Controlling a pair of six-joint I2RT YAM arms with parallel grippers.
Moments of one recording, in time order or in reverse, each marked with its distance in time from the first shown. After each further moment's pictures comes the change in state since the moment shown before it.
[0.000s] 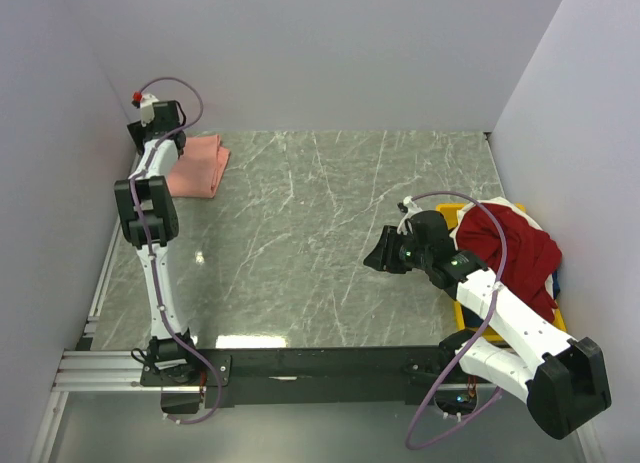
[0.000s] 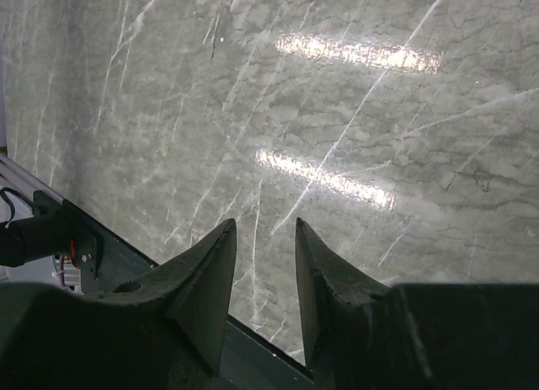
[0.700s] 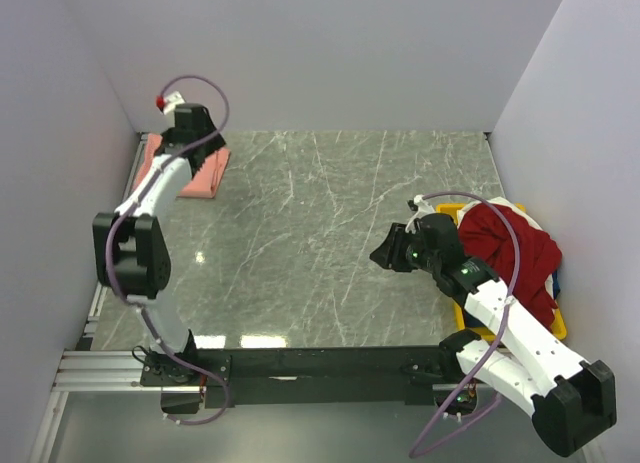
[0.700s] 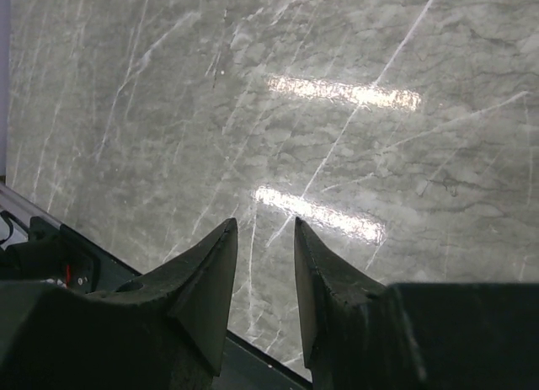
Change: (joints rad) left arm -0.194 -0.634 -0.563 -0.025 0.362 -0.352; right arm 0.000 -0.108 0.003 -0.025 0.073 0.000
